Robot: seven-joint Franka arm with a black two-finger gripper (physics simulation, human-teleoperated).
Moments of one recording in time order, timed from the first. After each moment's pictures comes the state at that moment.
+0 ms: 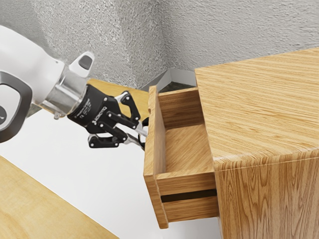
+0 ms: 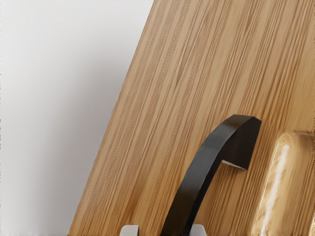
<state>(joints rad) -0.55 -0.57 0.37 -2.17 -0.11 2.20 -1.19</state>
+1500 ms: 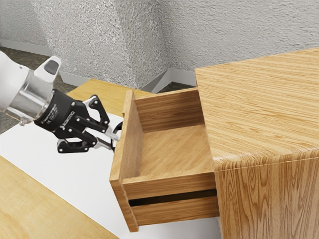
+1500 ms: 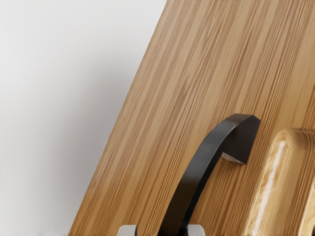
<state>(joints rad) -0.39 -0.70 0.30 -2.25 -0.09 2.13 -1.19</state>
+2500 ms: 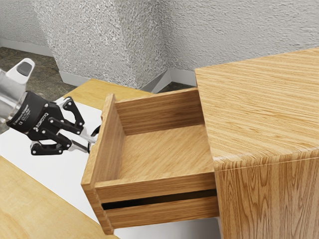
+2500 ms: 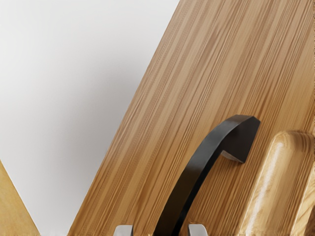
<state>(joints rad) -0.32 -0.79 0.31 -2.26 -0.08 2.03 -1.19</state>
